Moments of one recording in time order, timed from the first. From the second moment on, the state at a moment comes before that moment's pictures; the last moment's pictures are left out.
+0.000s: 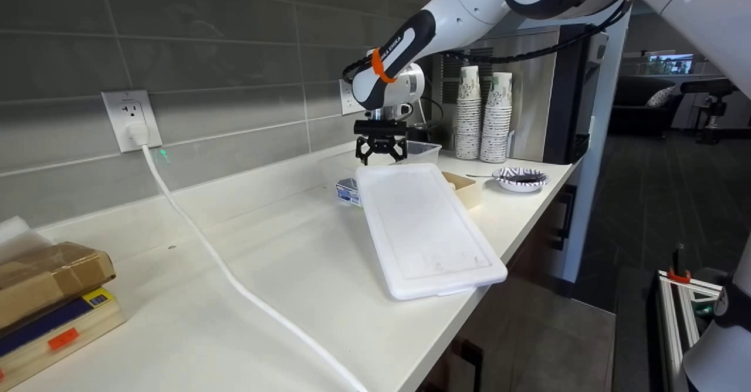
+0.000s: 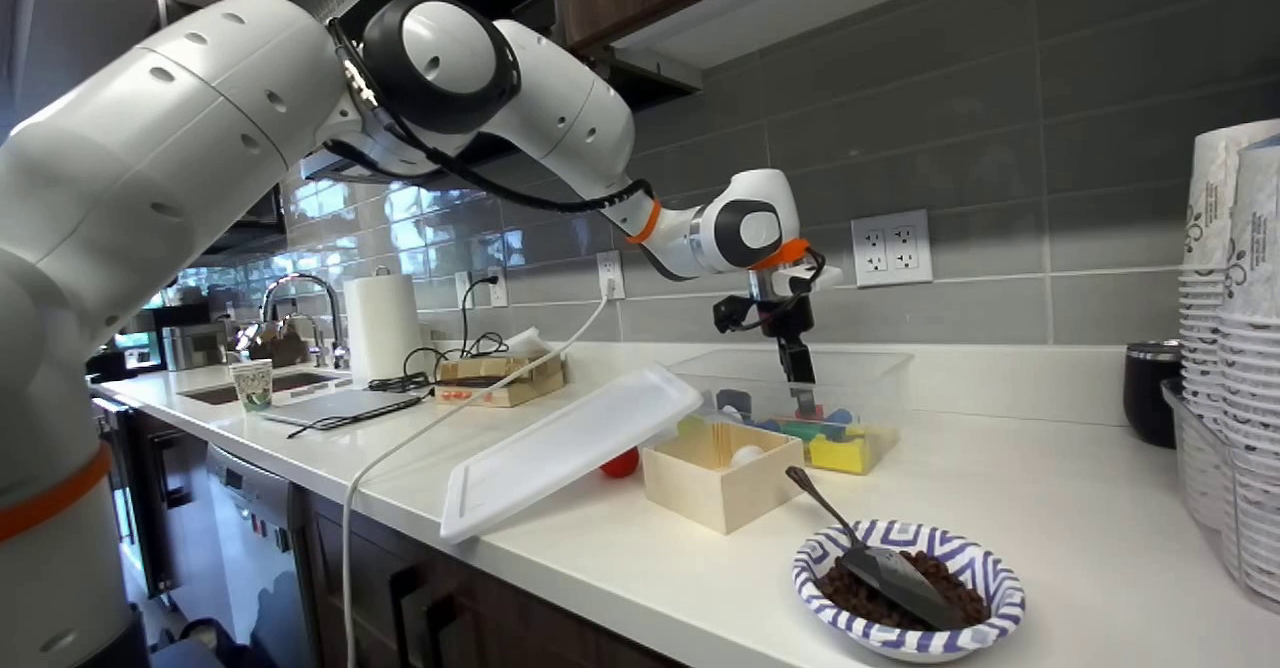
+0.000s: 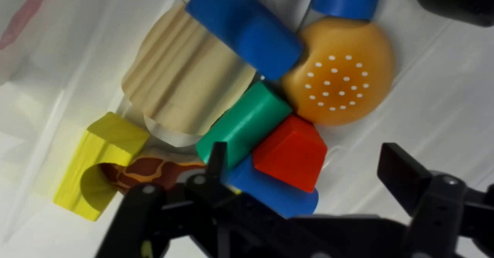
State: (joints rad) arm -0.16 0.76 -0.15 -1.38 0.04 2.27 0.76
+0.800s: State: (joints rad) arm -0.15 0.81 -0.16 -1.31 0.04 2.27 0.73
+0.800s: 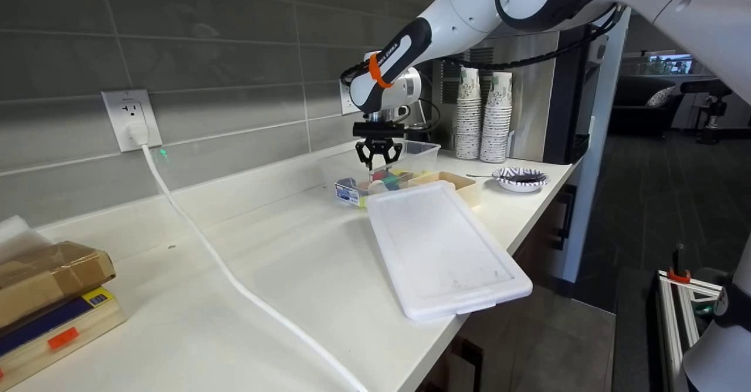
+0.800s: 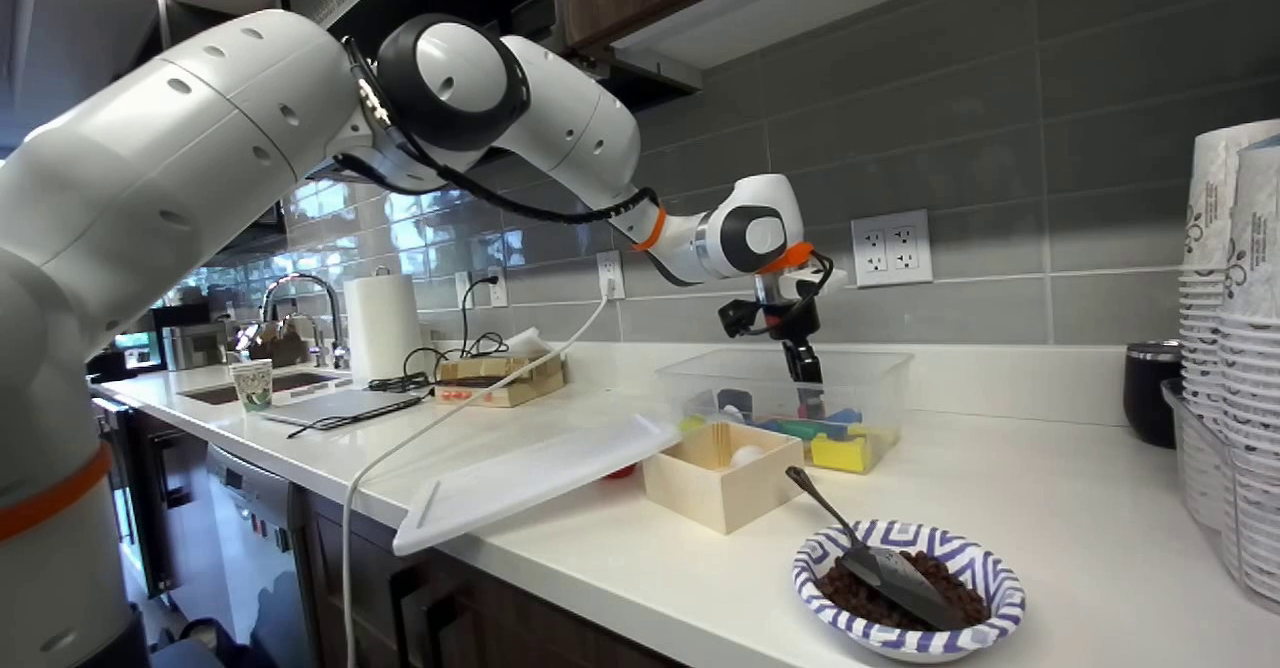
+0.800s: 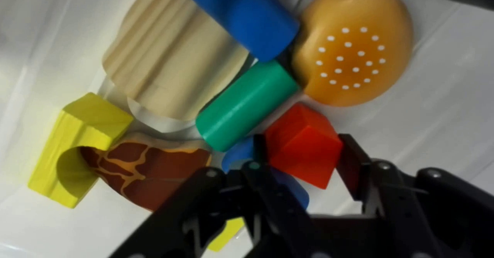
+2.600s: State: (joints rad) arm -0.03 0.39 -0.24 -1.72 -0.05 2.27 0.86
